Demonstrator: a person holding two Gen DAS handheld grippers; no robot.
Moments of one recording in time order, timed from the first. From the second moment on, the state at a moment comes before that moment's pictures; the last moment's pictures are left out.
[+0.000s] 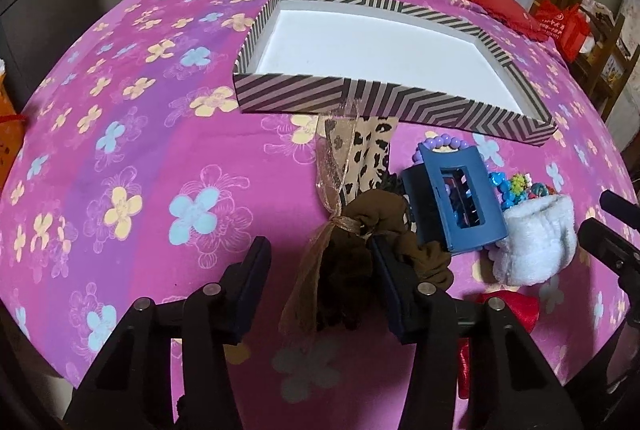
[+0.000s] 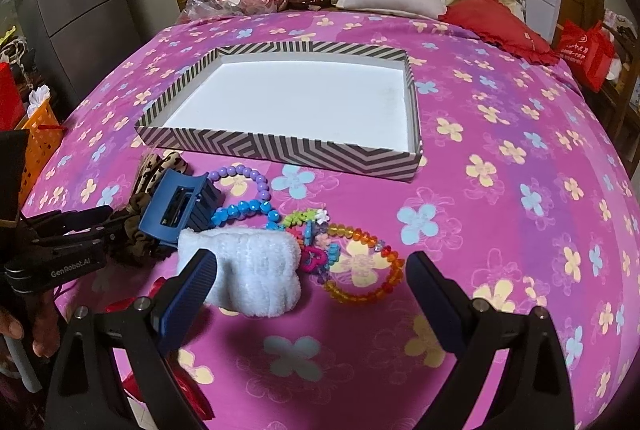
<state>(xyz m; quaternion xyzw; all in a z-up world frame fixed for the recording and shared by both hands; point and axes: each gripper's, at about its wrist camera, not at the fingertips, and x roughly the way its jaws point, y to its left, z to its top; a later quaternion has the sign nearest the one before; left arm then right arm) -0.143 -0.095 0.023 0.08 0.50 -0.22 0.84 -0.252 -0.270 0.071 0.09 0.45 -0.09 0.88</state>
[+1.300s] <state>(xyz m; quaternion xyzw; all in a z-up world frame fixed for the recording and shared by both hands) -0.143 -0.050 0.061 0.02 0.48 -0.24 0.84 -0.236 -0.247 0.039 0.11 0.49 0.02 0.87</state>
